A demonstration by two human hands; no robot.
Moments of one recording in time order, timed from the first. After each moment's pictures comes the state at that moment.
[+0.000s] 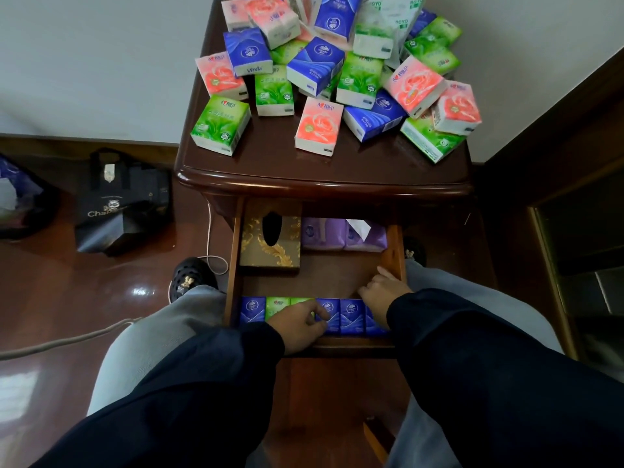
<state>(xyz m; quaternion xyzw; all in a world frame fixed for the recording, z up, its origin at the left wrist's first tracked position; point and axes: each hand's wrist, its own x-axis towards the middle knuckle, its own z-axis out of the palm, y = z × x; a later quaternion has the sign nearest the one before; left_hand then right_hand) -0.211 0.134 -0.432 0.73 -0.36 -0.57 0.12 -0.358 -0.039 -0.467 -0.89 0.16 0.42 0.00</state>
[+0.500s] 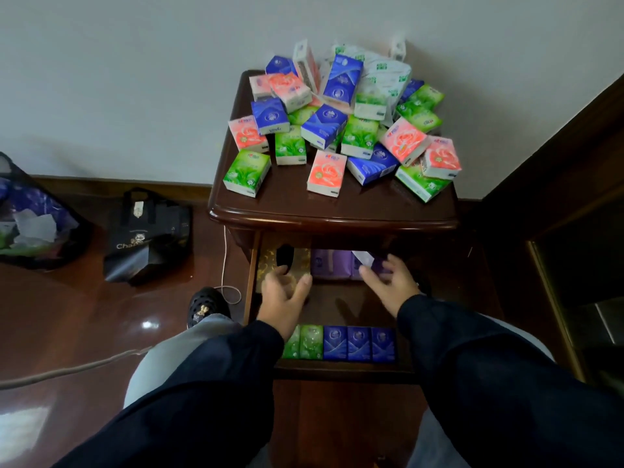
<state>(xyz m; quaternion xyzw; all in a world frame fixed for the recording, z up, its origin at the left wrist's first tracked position) -0.178 0.122 -0.377 0.79 -0.15 -0.38 0.46 -0.338 -0.046 -0.393 -0.67 0.55 -0.07 0.49</state>
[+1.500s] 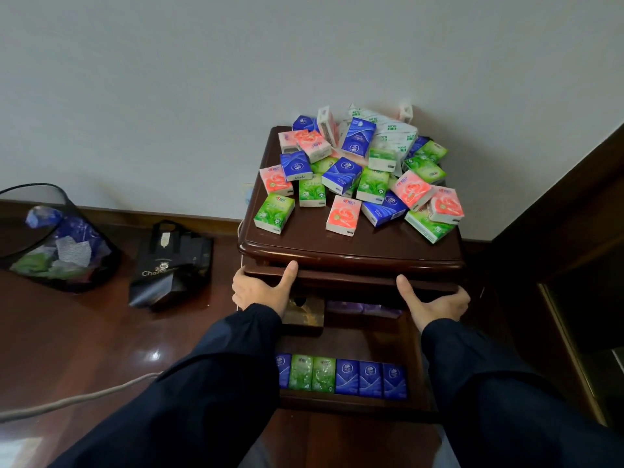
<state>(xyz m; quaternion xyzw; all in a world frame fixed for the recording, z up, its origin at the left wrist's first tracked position) -0.117 0.107 -0.335 0.88 0.01 -0.17 0.44 -0.343 -0.055 -0.356 -0.52 0.68 -0.26 0.43</state>
